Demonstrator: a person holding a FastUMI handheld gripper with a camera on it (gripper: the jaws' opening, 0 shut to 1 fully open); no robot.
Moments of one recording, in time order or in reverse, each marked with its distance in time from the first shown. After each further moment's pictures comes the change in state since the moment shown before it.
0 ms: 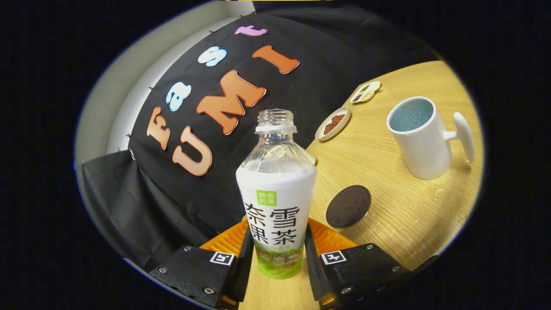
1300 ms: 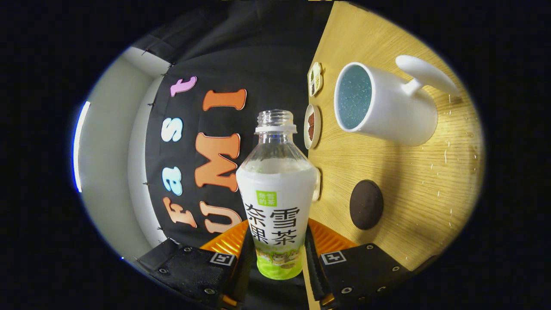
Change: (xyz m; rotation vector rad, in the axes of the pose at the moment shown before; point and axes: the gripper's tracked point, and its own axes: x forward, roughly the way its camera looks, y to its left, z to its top) arm 0.000 -0.006 0.058 0.605 -0.132 0.104
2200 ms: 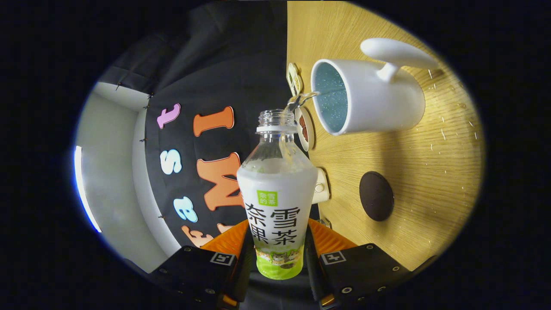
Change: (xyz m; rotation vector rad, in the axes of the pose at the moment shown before) arm 0.005 0.013 0.014 0.233 -0.042 0.023
